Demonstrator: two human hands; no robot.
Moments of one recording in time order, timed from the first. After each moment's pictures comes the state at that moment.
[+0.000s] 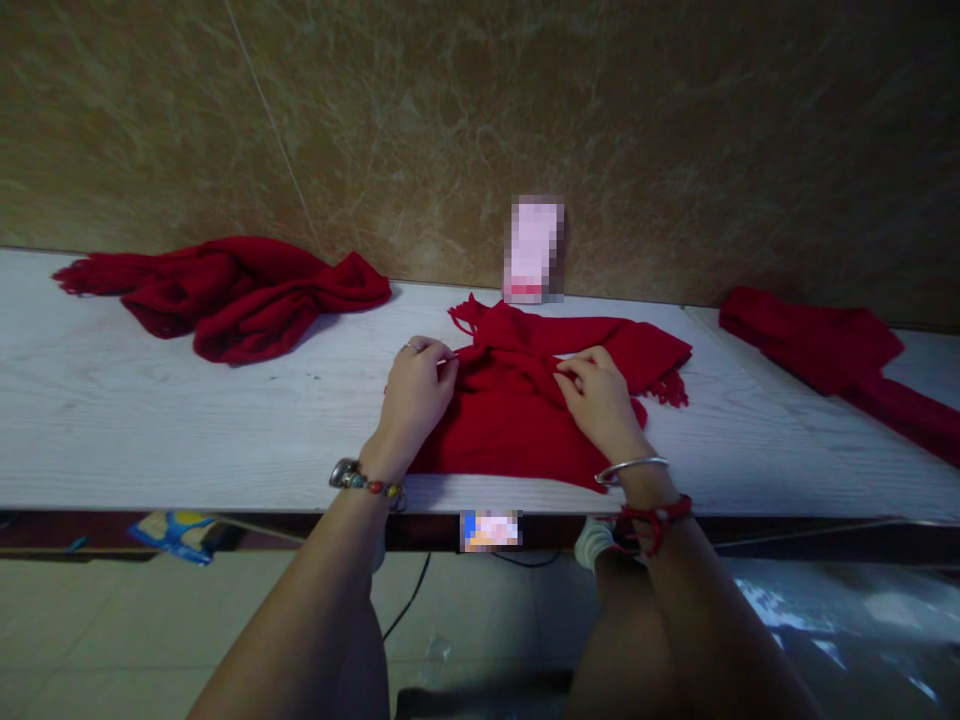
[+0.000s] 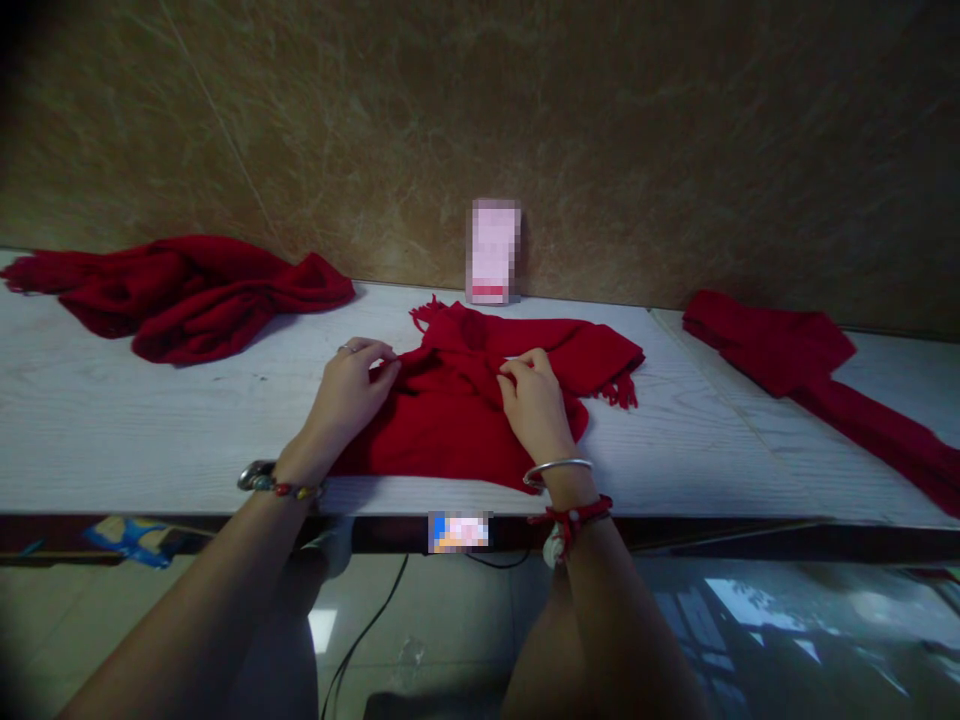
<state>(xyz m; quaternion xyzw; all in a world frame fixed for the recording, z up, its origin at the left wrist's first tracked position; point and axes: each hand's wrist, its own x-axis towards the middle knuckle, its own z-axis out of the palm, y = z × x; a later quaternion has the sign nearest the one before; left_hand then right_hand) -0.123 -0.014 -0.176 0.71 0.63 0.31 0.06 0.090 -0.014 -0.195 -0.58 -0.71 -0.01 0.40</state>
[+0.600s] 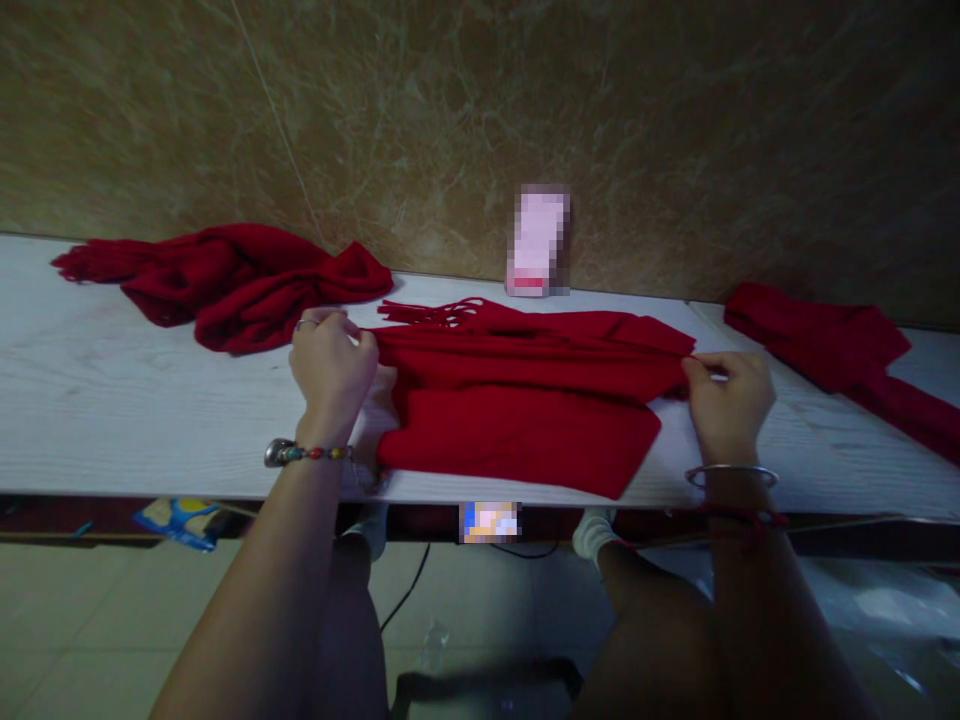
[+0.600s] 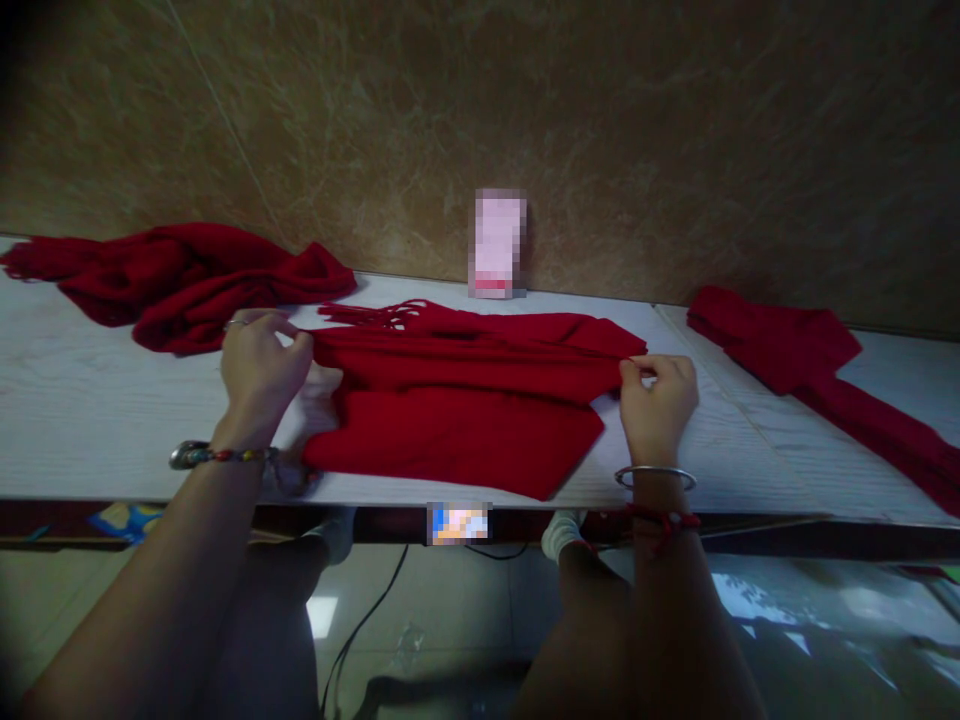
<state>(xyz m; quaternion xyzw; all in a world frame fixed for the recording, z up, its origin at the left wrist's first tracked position) -0.179 -0.008 -0.169 0.54 0.77 0.33 -0.05 0.181 -0.021 -0.186 -0.68 -0.50 -0.11 0.52</state>
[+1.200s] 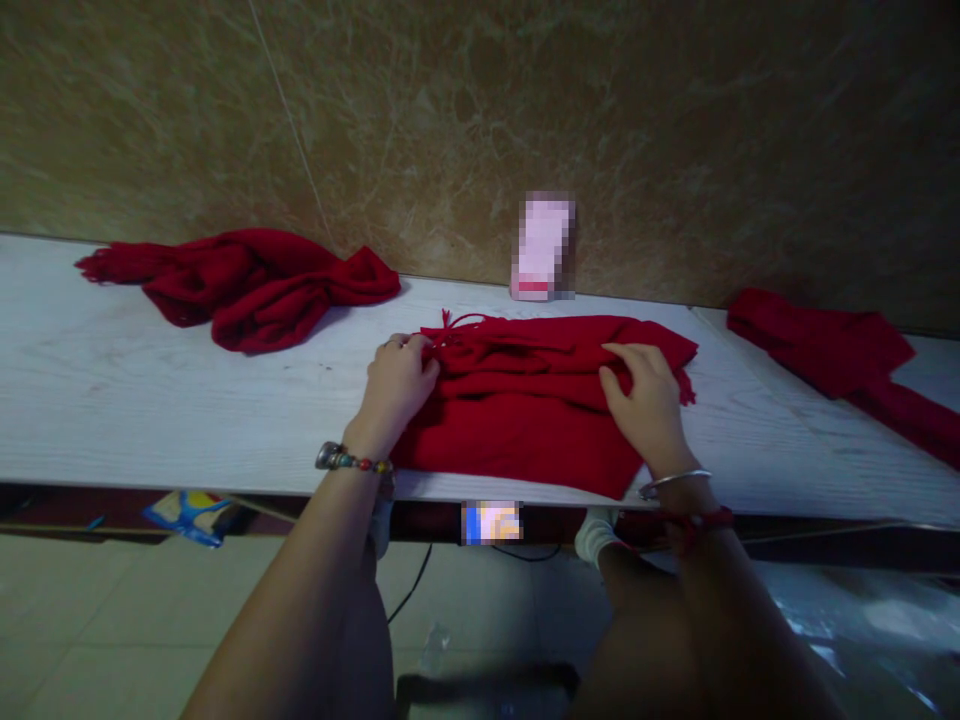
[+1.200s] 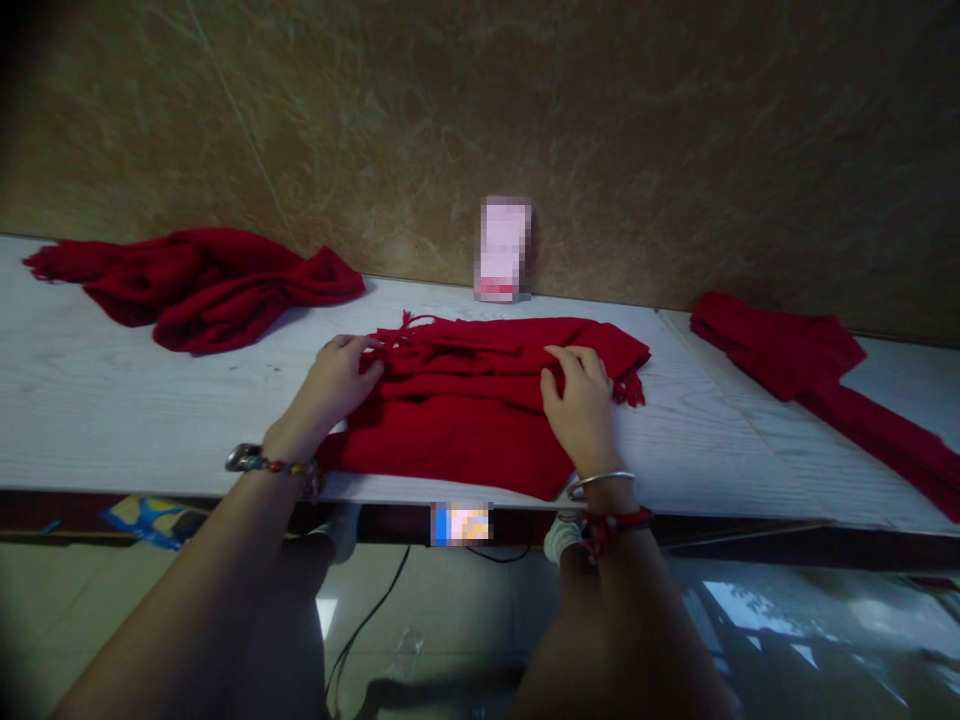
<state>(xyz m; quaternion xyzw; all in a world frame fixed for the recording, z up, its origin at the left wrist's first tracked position) -0.149 -0.012 -0.179 0.68 0.70 0.20 0.03 0.123 -0.026 -0.190 -0.58 -0.69 -0.10 0.41</state>
